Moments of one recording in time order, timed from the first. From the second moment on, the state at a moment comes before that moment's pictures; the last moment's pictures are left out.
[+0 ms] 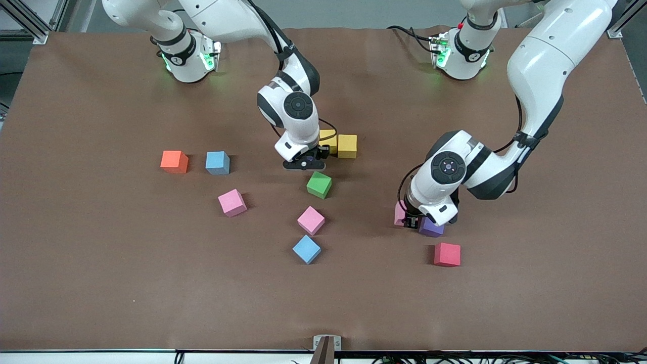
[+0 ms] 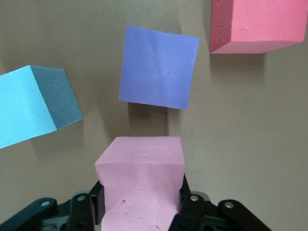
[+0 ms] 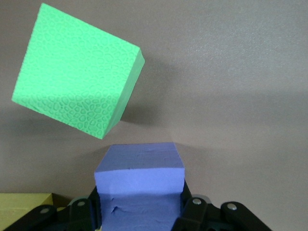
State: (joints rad) left arm 0.19 0.72 -0.73 -1.73 0.56 2.25 -2.16; right arm 0.87 0.56 -0.03 -1.88 0.08 2.42 0.81
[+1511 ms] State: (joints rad) left arm 0.20 0.72 -0.73 -1.73 0.56 2.25 -2.16; right arm 0.83 0.50 -0.11 -1.60 0.08 2.06 0.82
